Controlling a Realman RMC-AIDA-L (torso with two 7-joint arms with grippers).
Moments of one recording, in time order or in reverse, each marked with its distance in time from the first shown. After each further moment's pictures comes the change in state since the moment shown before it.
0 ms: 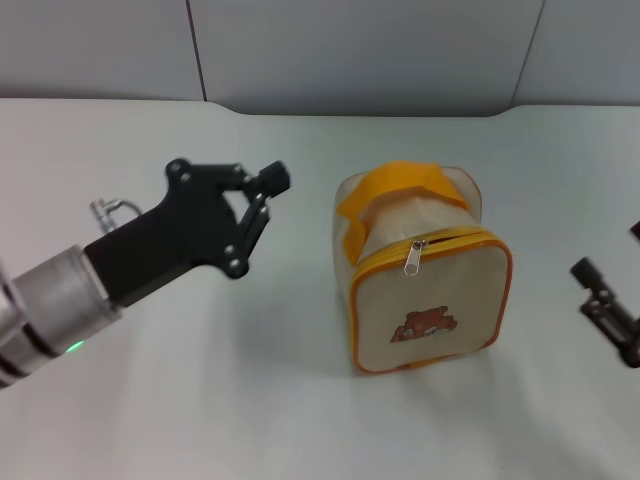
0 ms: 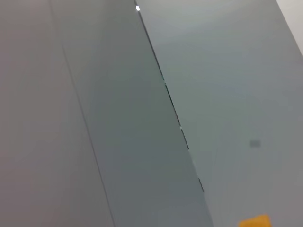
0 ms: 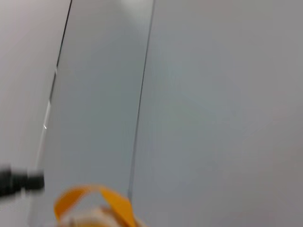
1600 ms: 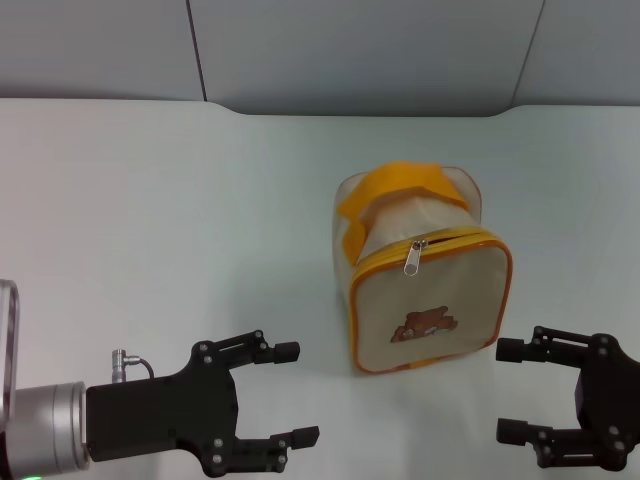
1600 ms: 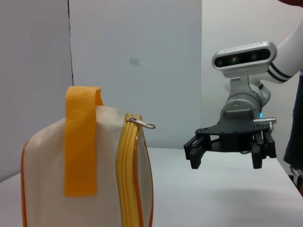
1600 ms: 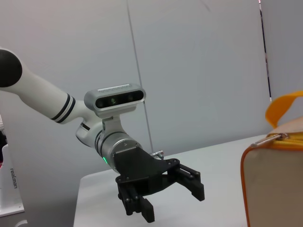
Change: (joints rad) left arm 0.178 0.006 0.276 0.246 0.241 0.027 -0.401; right arm 0.211 -0.064 -0.141 -0.369 -0.560 -0.122 0.611
